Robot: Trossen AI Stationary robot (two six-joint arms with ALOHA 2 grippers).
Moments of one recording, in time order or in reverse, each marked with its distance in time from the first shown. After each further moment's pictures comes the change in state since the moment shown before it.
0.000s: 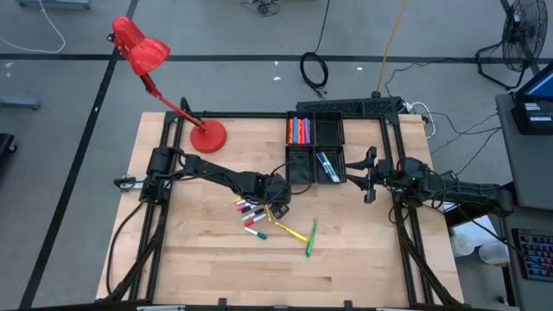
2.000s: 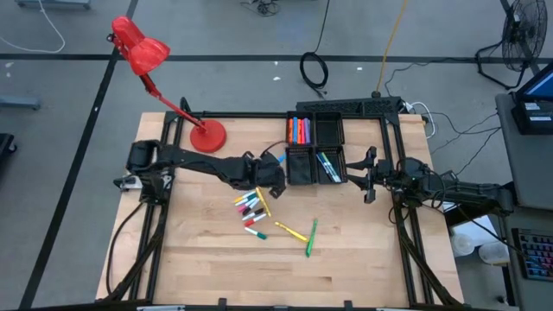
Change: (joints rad) left arm 0.038 -0.218 -0.003 -0.043 -0.269 0.029; right arm 0.000 0.000 0.000 0.000 0.000 0.000
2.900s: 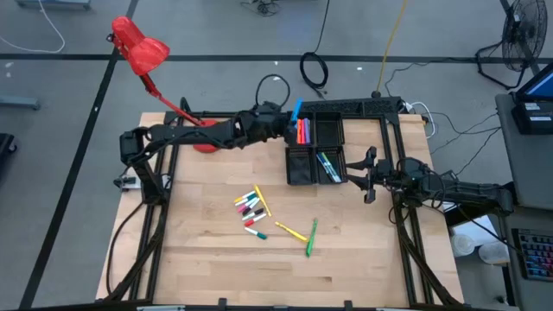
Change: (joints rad) left arm 0.319 -0.068 0.002 0.646 0.248 0.139; right arm 0.000 0.000 0.000 0.000 0.000 0.000
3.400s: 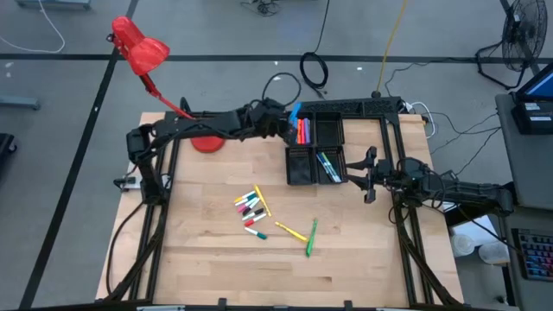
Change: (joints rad) left arm 0.042 0.079 0.200 -0.368 0.049 0.037; right arm 0.000 0.002 0.000 0.000 0.000 0.000
